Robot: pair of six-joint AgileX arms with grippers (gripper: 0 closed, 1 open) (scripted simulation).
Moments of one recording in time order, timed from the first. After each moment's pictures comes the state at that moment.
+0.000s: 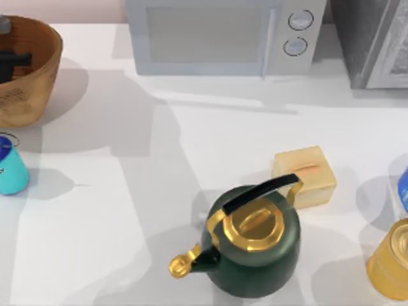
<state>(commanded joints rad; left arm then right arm) 0.15 2.59 2.33 -1.22 0.08 0.18 0.00 0.00 0.00 0.00 0.00 0.00</state>
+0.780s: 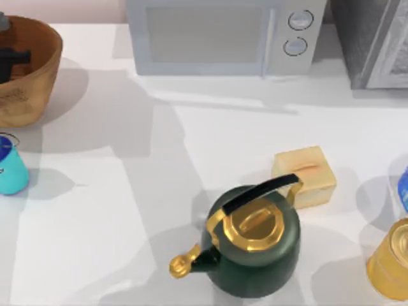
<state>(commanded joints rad) 0.15 2.50 2.27 -1.21 0.07 0.17 0.00 0.00 0.00 0.00 0.00 0.00</state>
